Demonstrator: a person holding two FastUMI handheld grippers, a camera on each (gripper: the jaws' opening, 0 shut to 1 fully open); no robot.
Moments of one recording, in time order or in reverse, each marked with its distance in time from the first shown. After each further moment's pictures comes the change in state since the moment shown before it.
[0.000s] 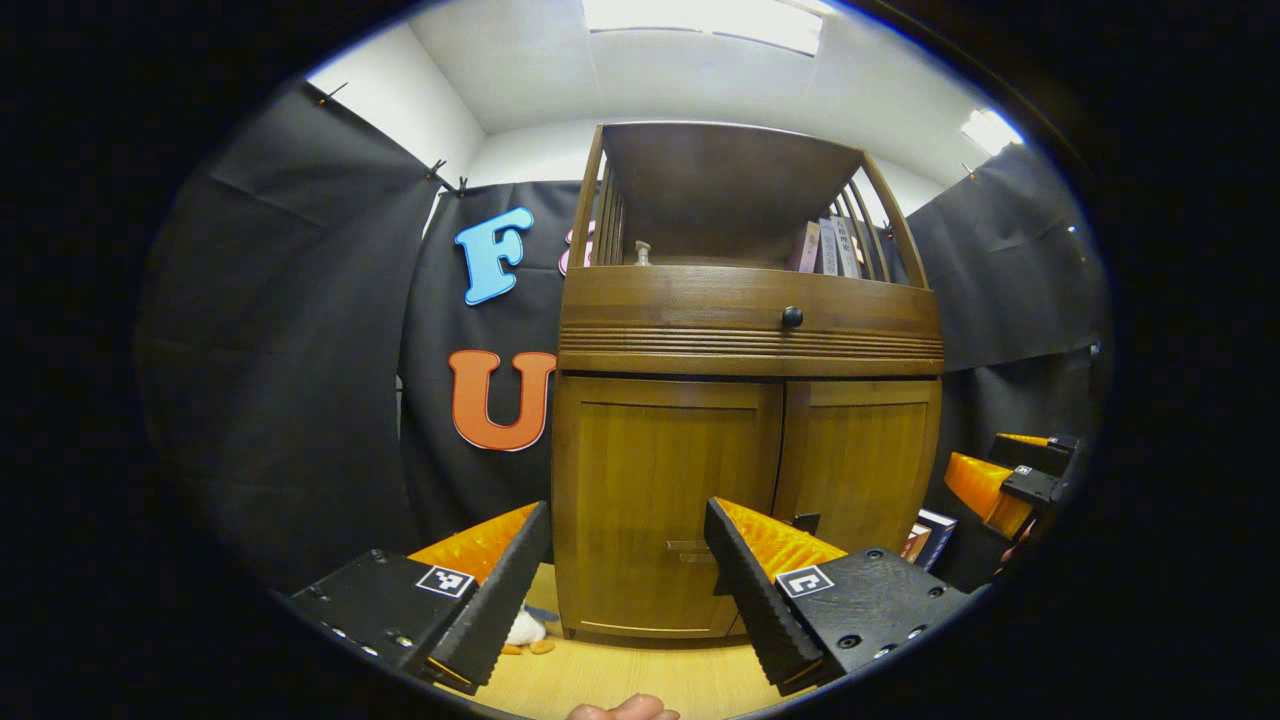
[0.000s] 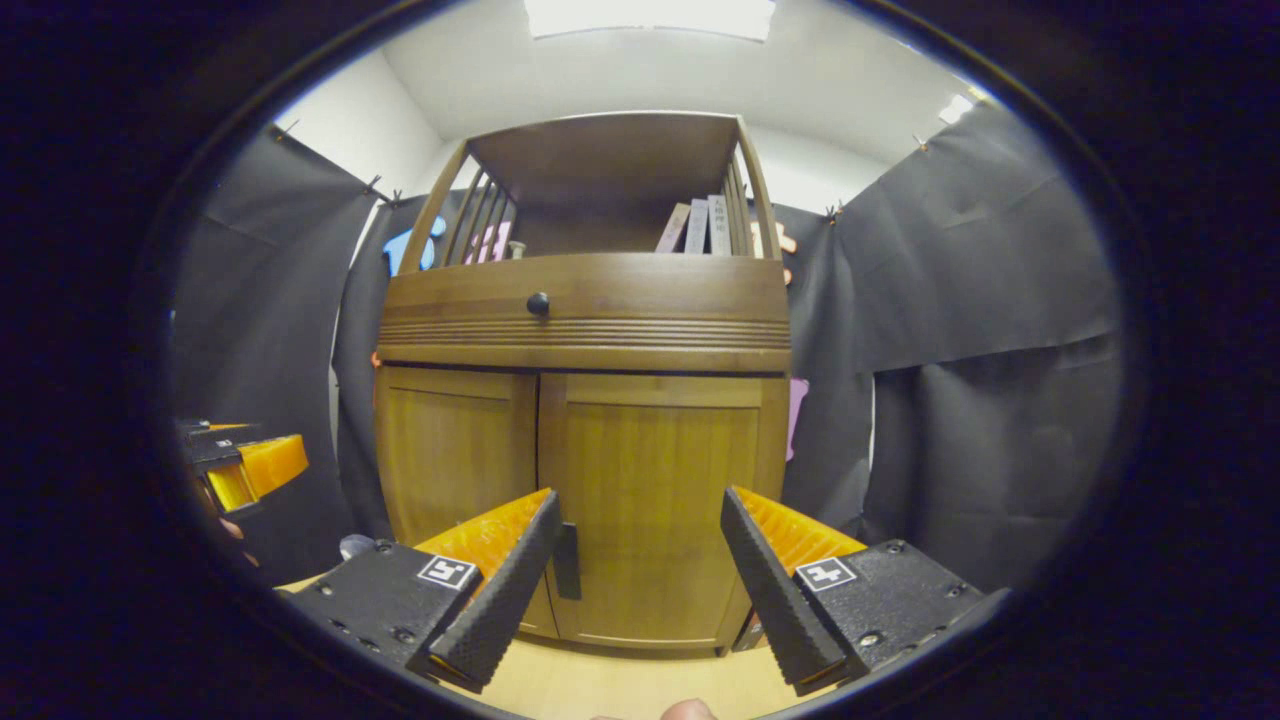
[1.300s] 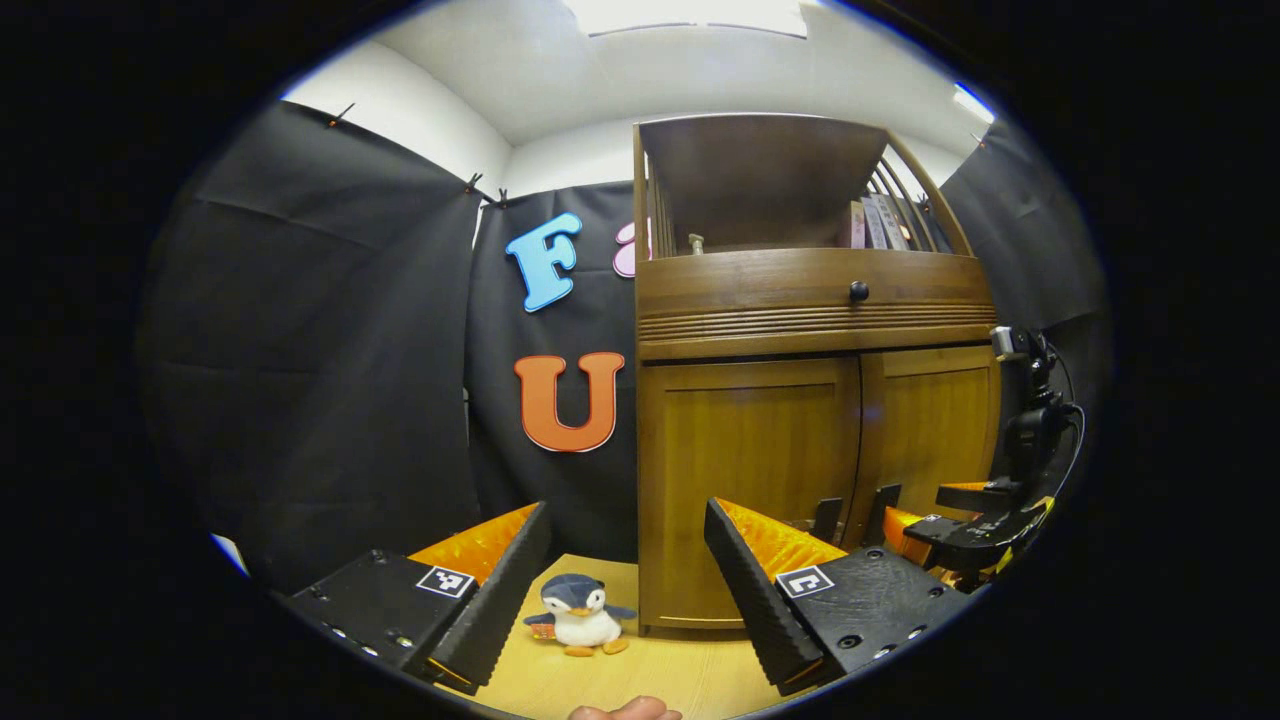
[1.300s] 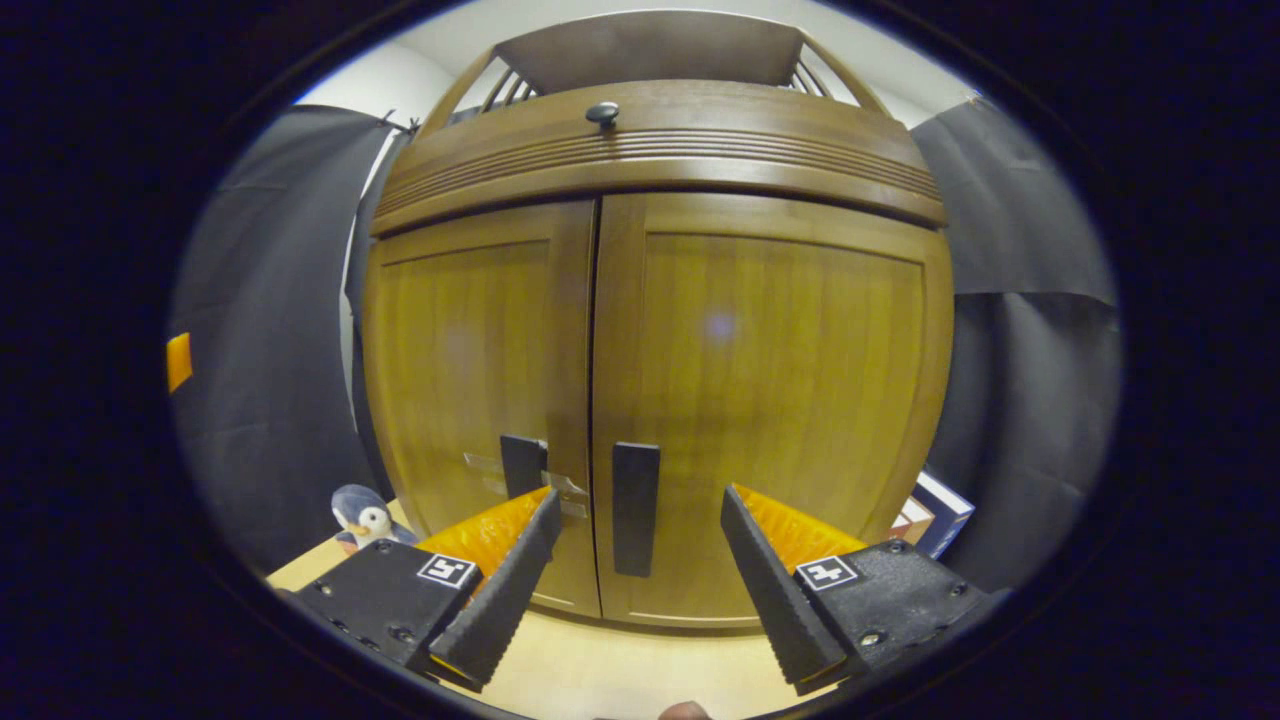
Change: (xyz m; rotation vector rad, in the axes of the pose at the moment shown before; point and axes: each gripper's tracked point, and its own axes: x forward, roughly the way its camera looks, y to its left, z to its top) left arm -0.012 0.060 -0.020 0.072 0.022 0.162; right arm 0.115 0.067 -0.119 -0.021 0.237 0.079
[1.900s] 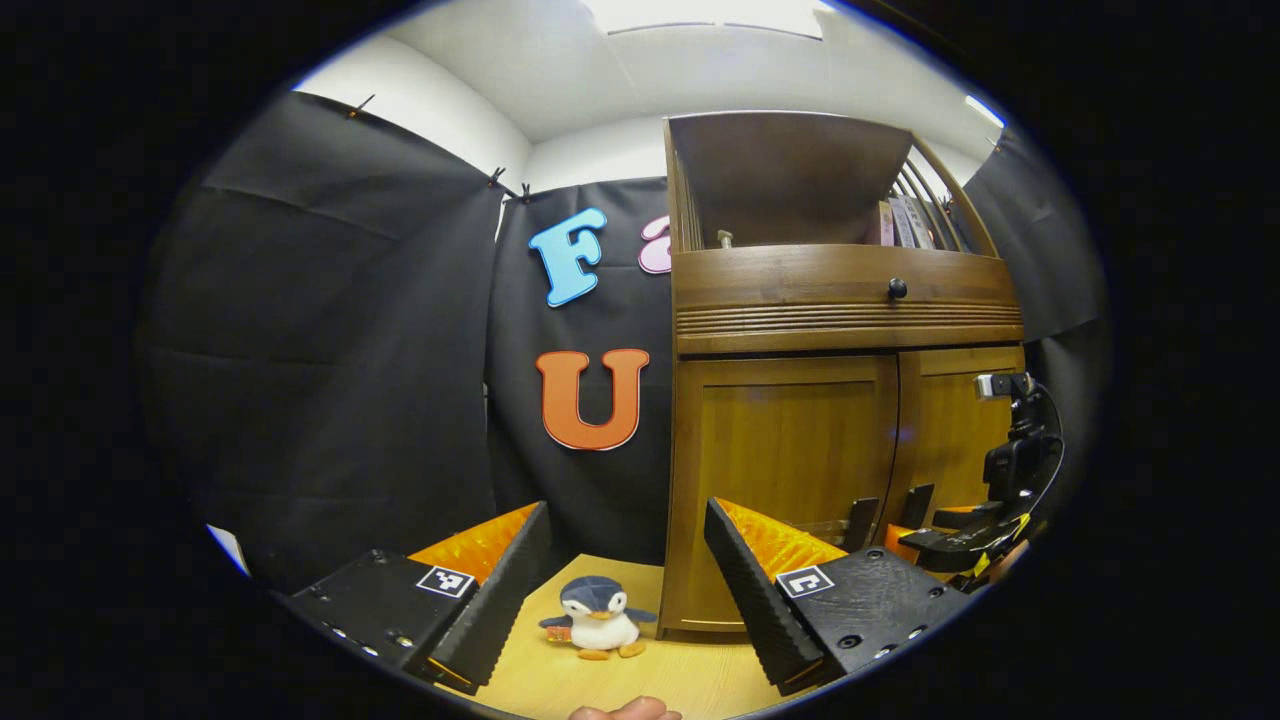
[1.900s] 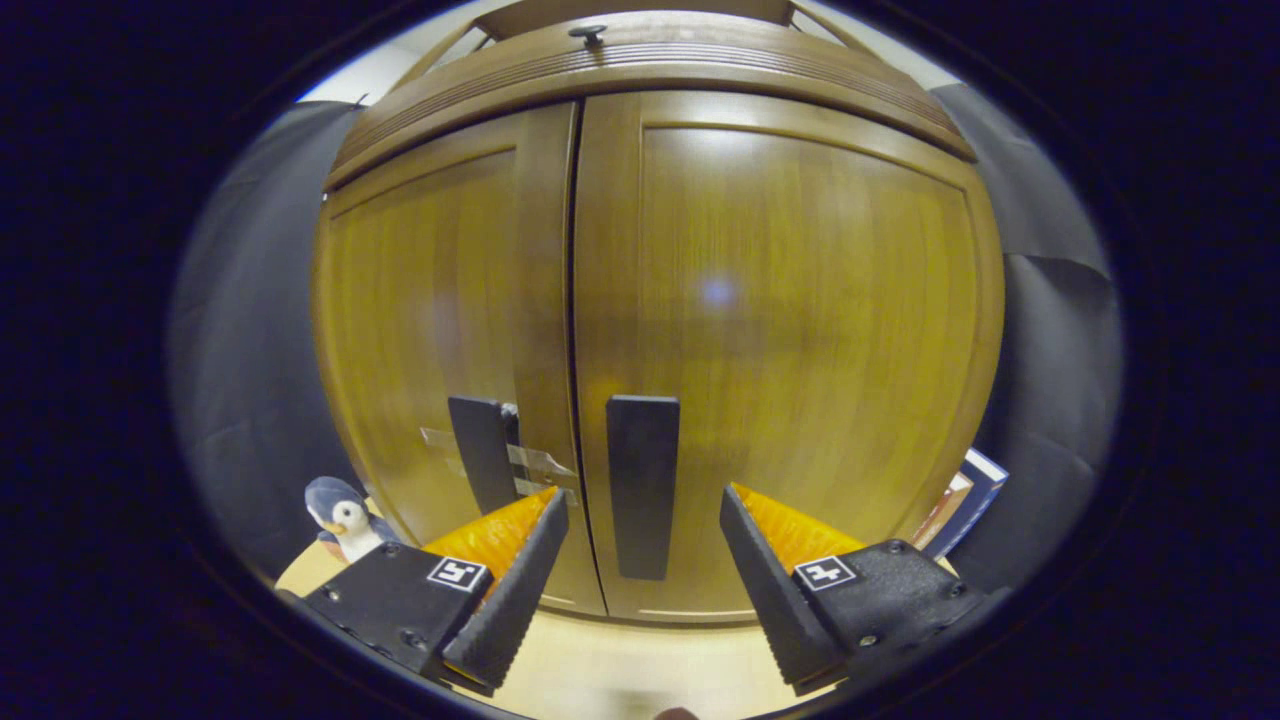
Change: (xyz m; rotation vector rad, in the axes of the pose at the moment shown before) left arm 0.018 0.030 -0.011 -0.022 -0.003 0.022; right arm 0.056 0.004 -0.038 0.052 0.109 -0.029
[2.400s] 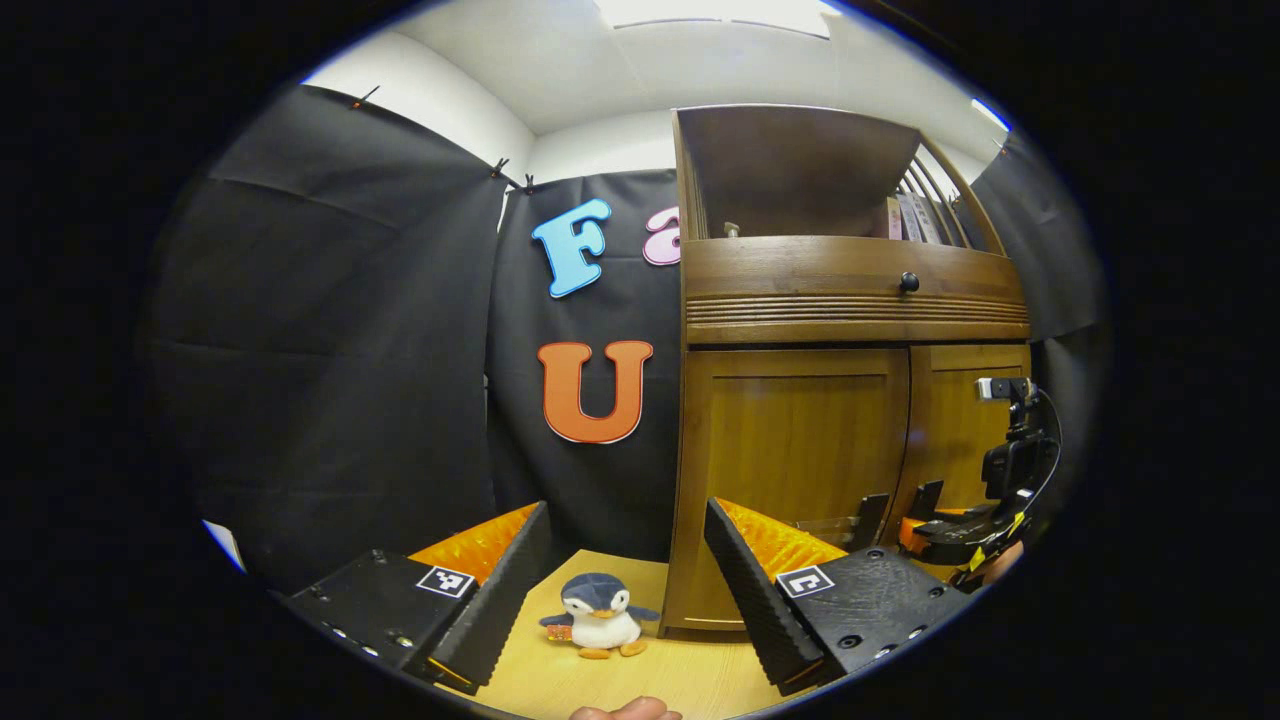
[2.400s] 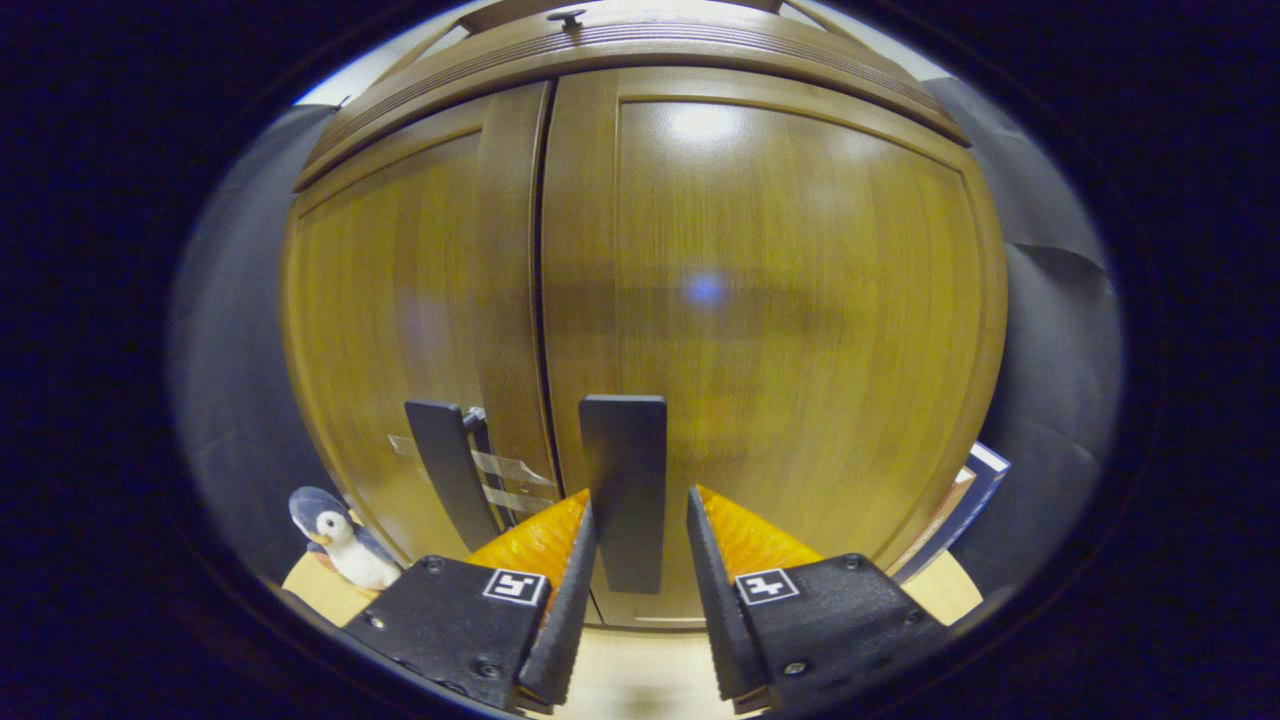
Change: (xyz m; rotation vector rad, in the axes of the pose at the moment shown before) left arm 0.010 0.012 -0.010 -0.024 0.016 -0.002; right arm 0.015 -0.004 0.000 0.029 -0.003 -0.043
